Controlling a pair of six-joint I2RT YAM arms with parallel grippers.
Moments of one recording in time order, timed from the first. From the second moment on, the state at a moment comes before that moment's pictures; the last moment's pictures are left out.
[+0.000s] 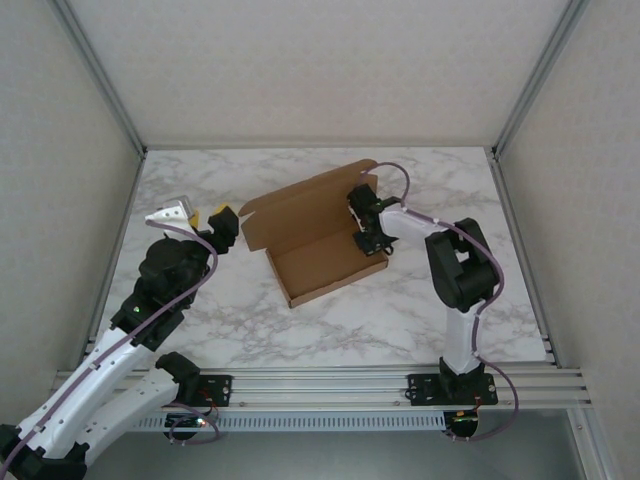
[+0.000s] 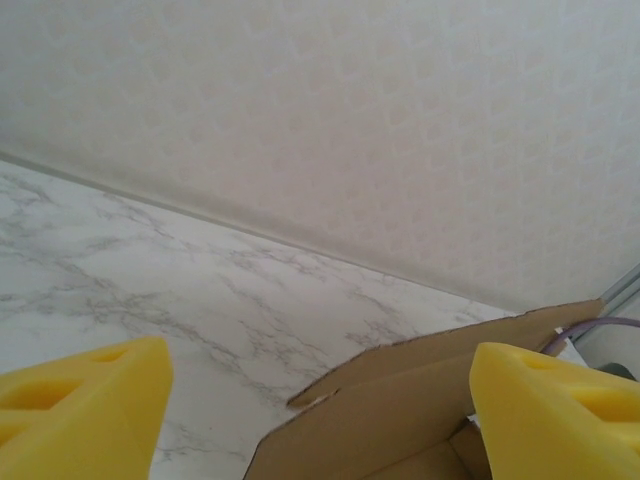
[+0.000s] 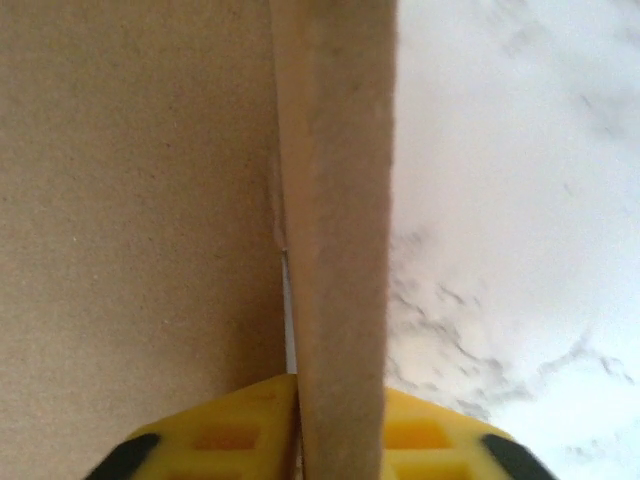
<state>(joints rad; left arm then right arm) -0.51 0.67 0.70 -0.11 -0.42 -0.46 0.51 1.95 1.33 -0.70 0.22 0.04</state>
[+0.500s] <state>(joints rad) -0.51 0.72 0.67 -0.06 -0.32 -0.45 0.44 1.37 1.04 -0.47 0.02 0.17</state>
